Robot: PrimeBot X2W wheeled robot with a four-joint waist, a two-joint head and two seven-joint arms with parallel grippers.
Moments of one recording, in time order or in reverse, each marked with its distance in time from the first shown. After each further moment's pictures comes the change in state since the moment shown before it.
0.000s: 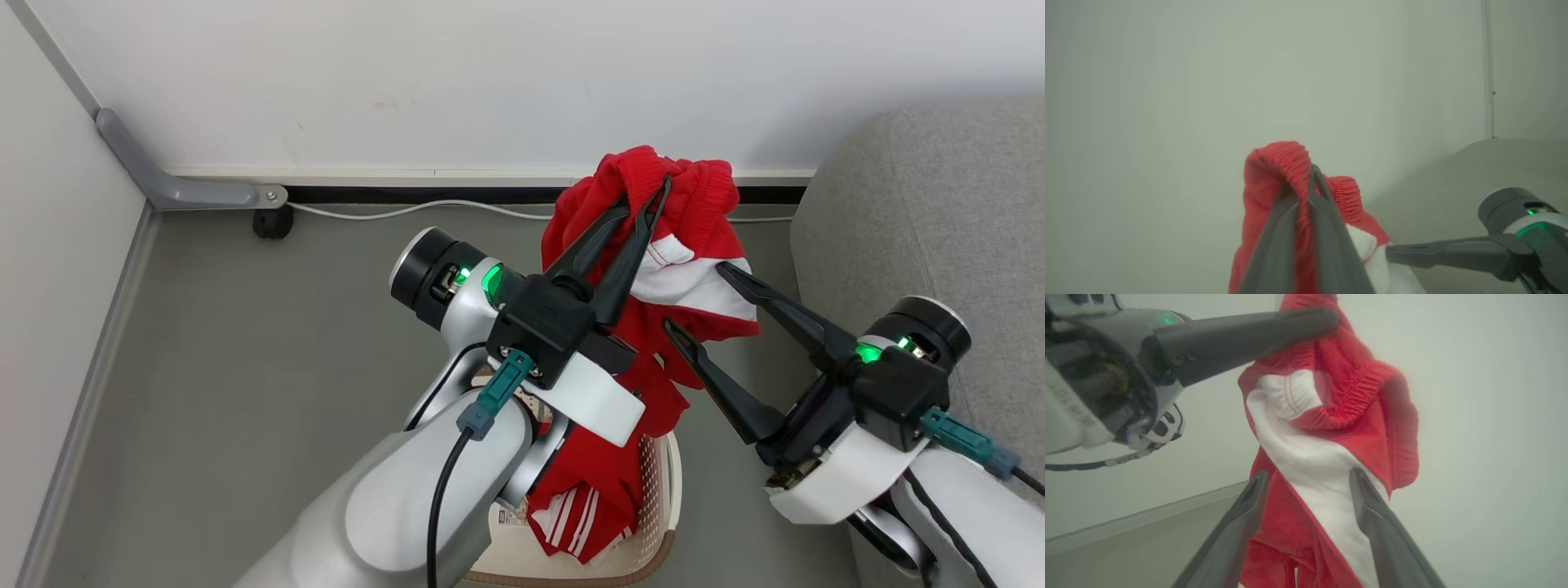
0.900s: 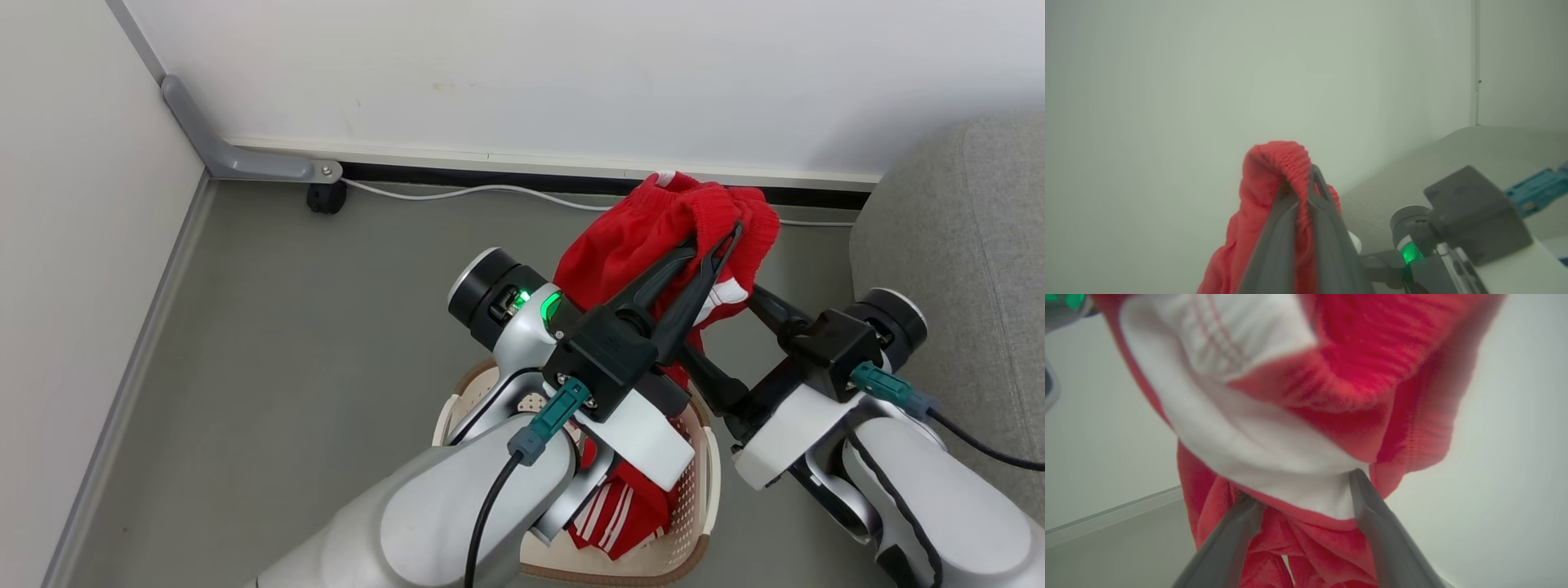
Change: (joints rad) left arm -0.055 0.001 -0.165 -0.007 -0.108 0.022 -0.006; right arm -0.110 0.115 0.044 0.282 -0.015 0.001 0.000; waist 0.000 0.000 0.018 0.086
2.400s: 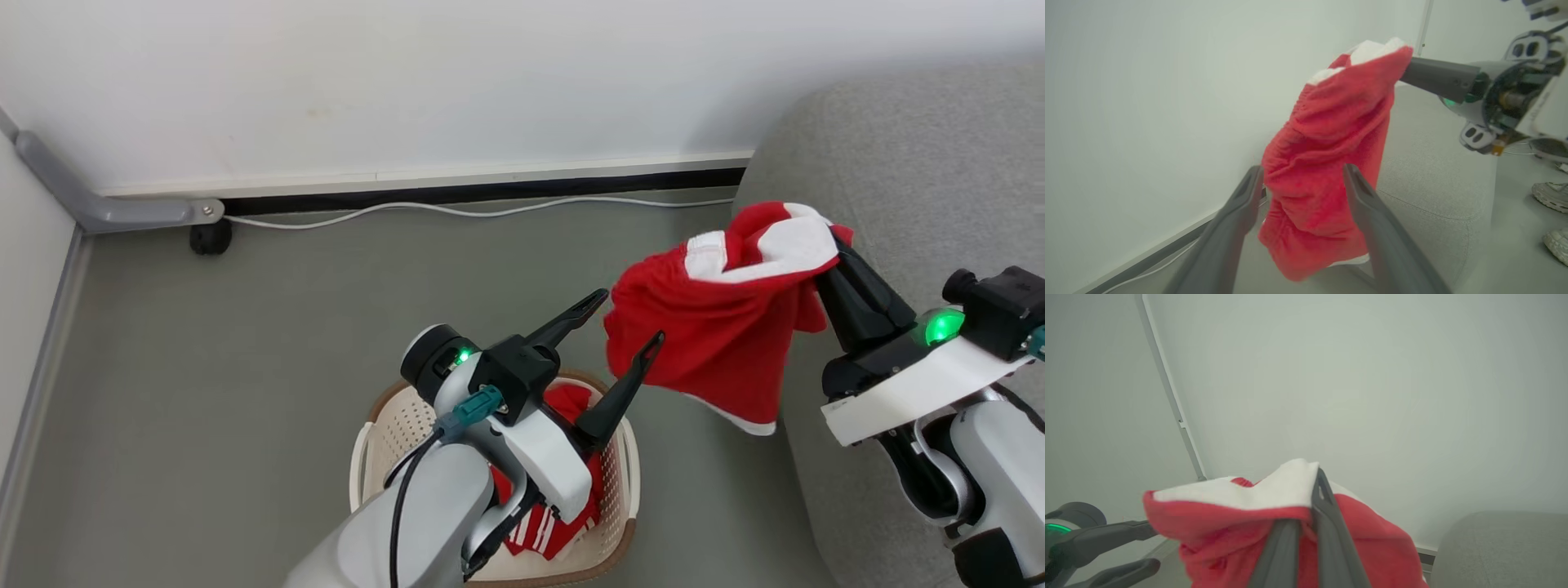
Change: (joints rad) left arm 0.153 0.000 0.123 0.233 -0.019 -0.278 -0.004; right arm 0.094 -0.067 -0.202 -0.109 0.273 0.000 0.000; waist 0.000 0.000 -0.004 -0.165
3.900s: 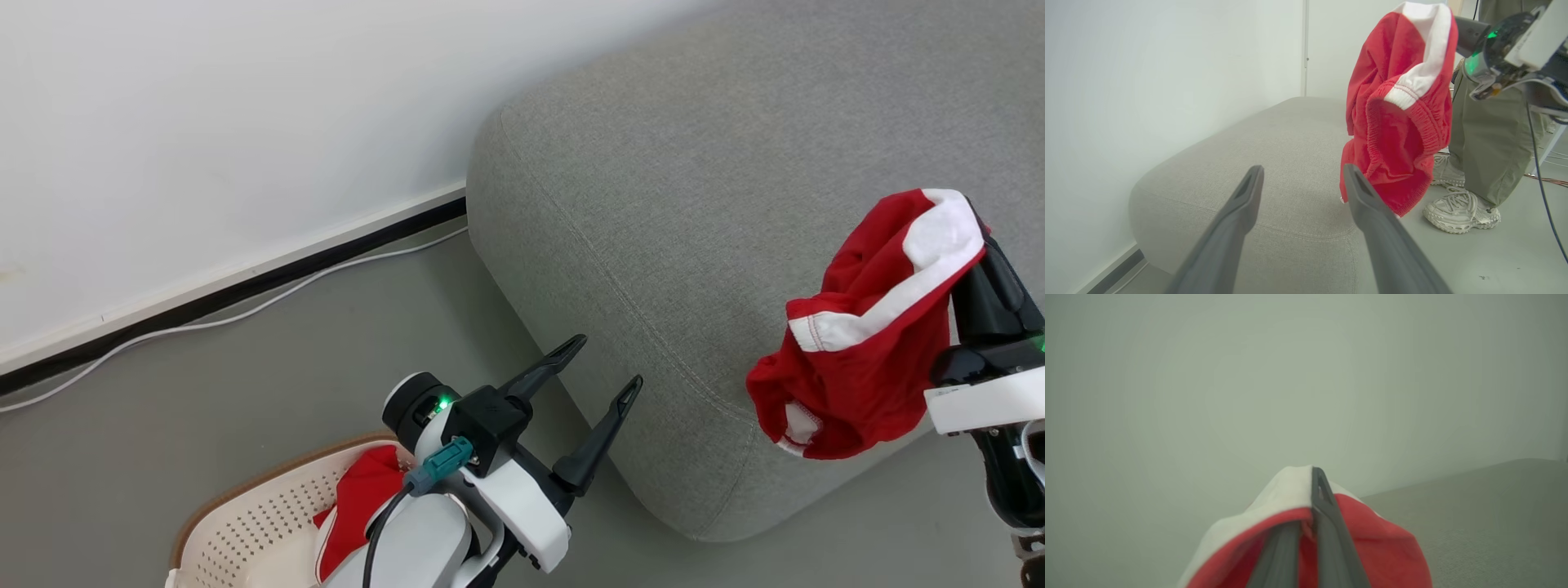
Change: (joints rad) left arm 0.165 0.002 0.142 -0.052 0.113 -0.103 0.000; right arm 0.145 0.031 -0.315 -0.072 0.009 0.000 0.000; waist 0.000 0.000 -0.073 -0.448
